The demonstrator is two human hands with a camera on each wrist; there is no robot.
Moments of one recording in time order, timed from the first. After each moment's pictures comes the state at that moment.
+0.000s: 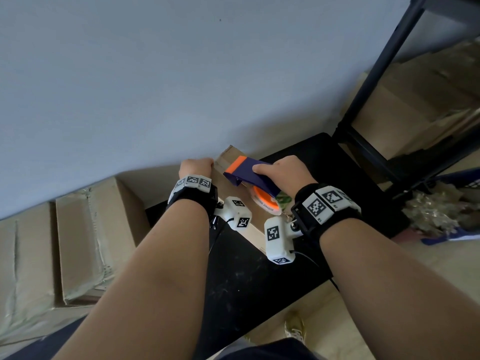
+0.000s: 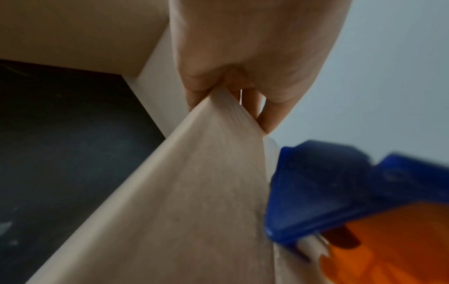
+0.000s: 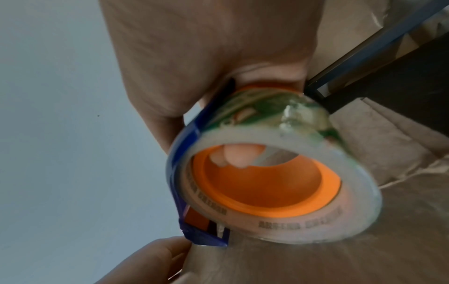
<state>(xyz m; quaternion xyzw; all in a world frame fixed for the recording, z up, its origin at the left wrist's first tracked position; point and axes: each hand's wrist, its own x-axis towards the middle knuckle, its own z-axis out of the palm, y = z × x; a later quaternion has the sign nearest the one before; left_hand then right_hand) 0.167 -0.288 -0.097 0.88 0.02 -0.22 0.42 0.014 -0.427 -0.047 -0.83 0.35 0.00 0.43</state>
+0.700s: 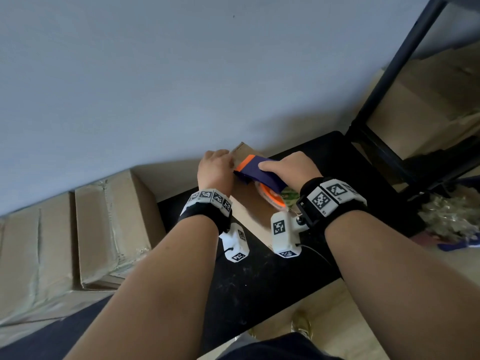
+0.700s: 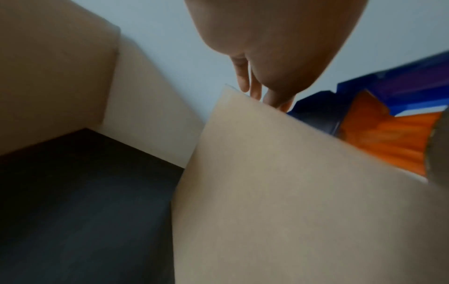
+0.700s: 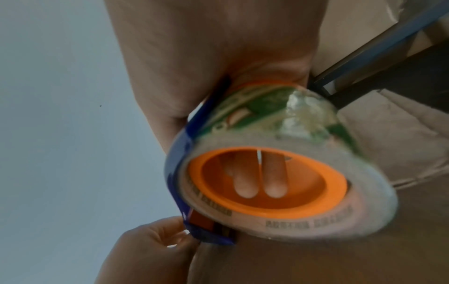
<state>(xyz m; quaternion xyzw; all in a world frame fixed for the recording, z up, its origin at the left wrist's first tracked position) 0.134 -0.287 -0.109 0.93 -0.29 0.04 0.24 0.017 -0.425 -0.045 -0.81 0.37 0.01 0.45</state>
